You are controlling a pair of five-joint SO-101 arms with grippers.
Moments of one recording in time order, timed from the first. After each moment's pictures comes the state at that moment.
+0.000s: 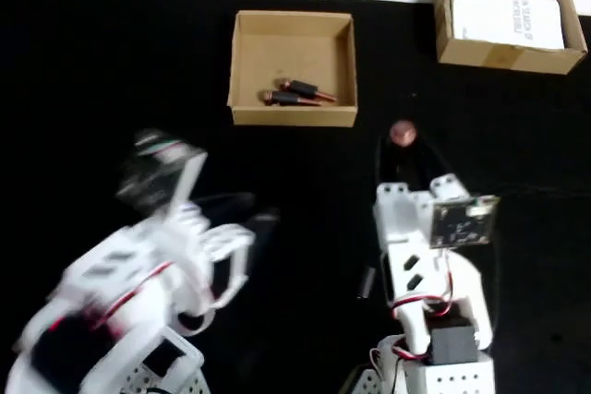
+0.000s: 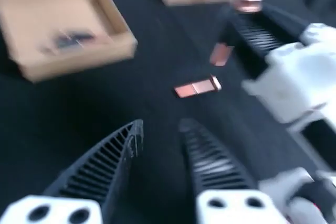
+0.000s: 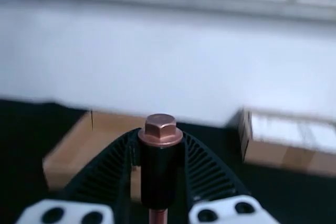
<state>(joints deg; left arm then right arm) 26.2 -80.4 40.1 71.7 12.1 -12.4 -89.9 73.0 20.4 4.8</state>
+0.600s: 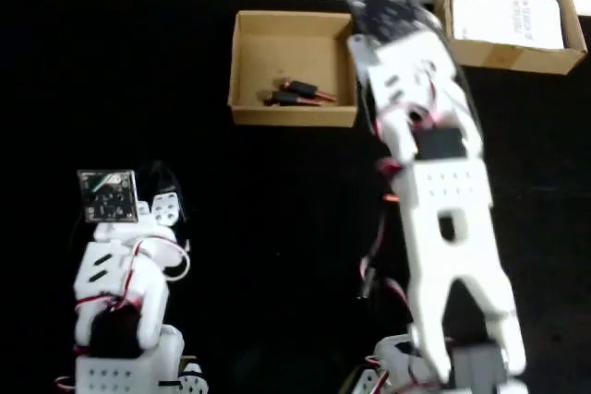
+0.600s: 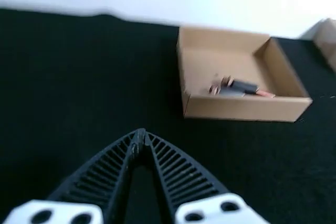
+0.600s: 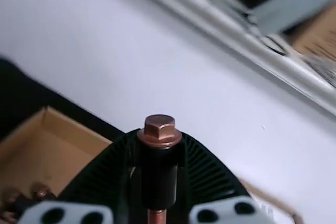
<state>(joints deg) -4.7 -103.3 90.7 38.2 8.2 -16.0 -14.2 10.8 18.1 32.1</state>
